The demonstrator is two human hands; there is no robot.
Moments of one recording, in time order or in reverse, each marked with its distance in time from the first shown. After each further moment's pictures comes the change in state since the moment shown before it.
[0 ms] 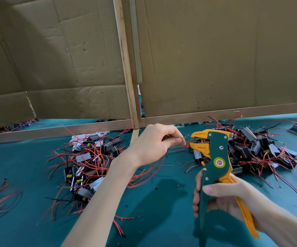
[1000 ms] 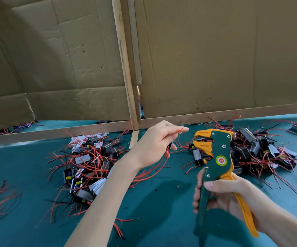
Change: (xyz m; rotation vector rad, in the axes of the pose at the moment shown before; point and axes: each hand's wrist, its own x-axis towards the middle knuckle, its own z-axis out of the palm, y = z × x) left_hand 0.002 -0.002 0.006 -0.166 0.018 -0.063; right_hand 0.000 -0.006 0.005 0.041 0.086 0.022
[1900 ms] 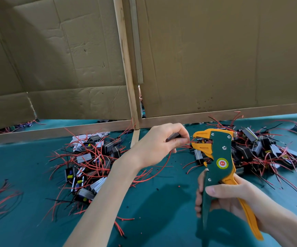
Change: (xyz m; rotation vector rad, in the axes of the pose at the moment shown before) left_hand -0.003 0.008 -0.004 0.110 -0.077 0.053; right_hand -0.003 0.003 -0.003 -0.083 -0.076 -0.040
